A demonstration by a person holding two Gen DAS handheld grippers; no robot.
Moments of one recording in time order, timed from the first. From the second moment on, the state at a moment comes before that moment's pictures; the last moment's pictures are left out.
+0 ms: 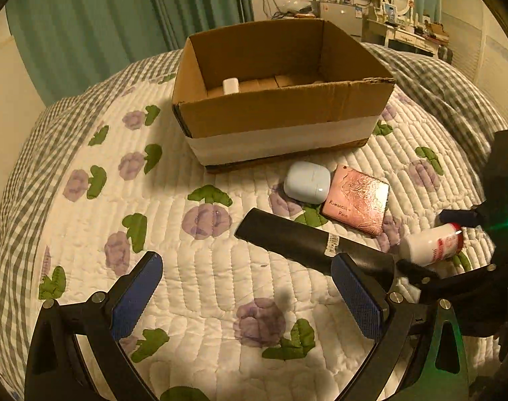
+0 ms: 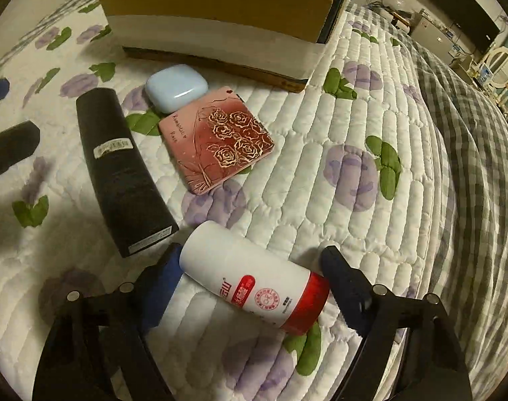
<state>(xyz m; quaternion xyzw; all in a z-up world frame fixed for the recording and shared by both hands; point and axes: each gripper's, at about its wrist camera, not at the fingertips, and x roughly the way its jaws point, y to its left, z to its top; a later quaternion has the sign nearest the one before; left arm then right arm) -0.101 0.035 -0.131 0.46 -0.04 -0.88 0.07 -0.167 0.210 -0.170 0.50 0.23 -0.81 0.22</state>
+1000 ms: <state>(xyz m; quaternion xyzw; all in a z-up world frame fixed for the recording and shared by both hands) -0.165 0.069 -0.165 0.53 0.03 -0.85 0.05 -0.208 0.246 -0.092 0.39 0.20 -0.88 0.19</state>
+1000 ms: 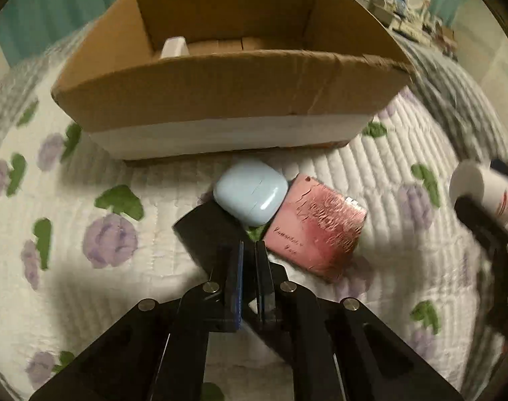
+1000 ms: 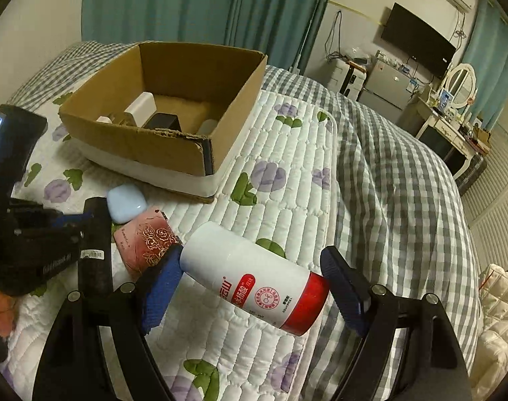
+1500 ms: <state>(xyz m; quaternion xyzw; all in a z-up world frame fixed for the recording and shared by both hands) -0.166 0.068 -0.189 0.56 0.07 -0.83 0.05 -0.202 0.246 -0.095 0.39 0.21 -0.88 0.19</state>
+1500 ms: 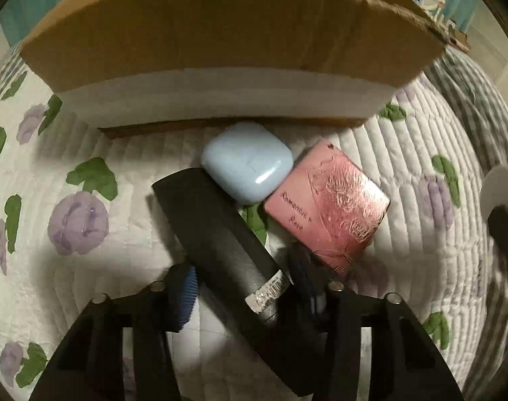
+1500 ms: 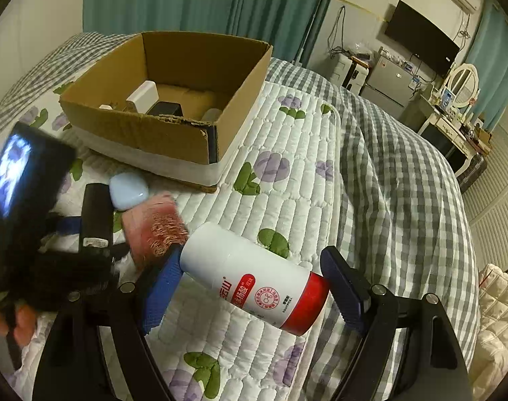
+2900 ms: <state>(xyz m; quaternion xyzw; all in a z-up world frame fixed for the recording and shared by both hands) -0.277 0.003 -0.022 0.41 -0.03 -0.91 0.02 -0.309 0.139 0.030 0.31 0.11 -0.92 0.23</state>
